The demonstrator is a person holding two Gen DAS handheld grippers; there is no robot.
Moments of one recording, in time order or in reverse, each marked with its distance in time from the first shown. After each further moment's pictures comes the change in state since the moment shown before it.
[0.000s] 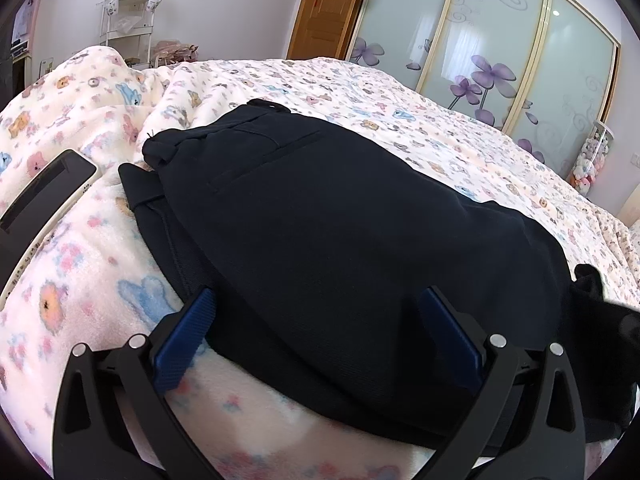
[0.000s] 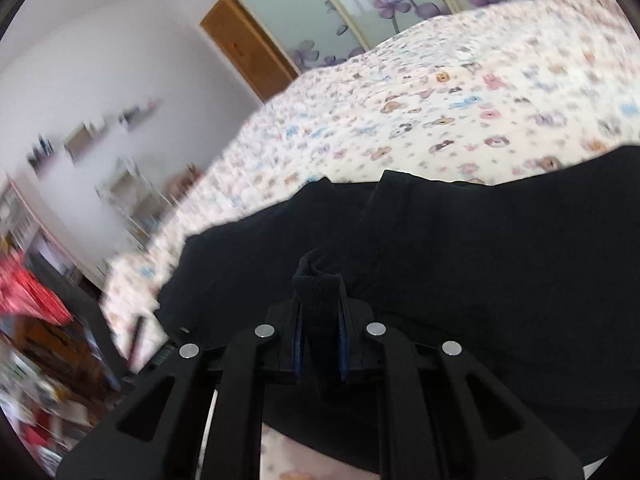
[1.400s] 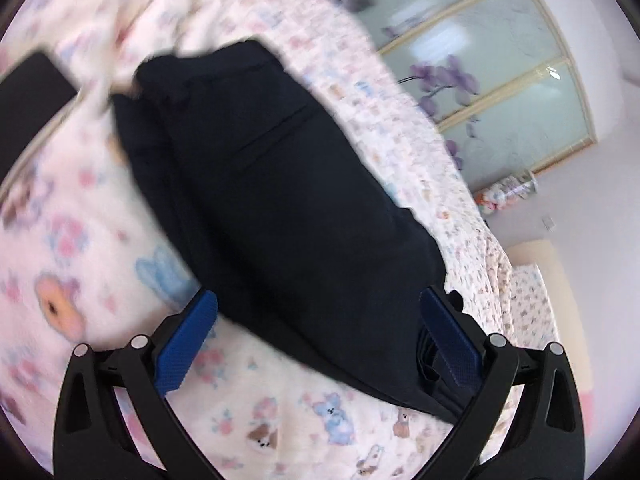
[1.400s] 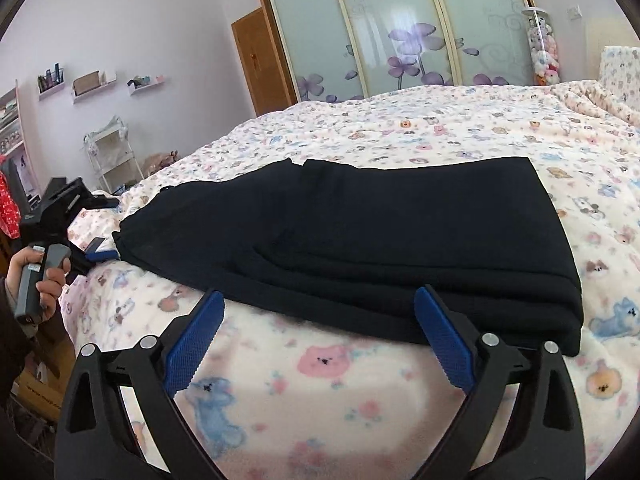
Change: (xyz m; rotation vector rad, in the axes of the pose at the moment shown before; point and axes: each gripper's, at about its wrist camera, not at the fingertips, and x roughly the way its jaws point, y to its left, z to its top) left arm -0.003 0.074 0.038 -0.353 0.358 -0.437; right arm -0.096 -0.035 -0.092 -0.198 -0.221 -0.100
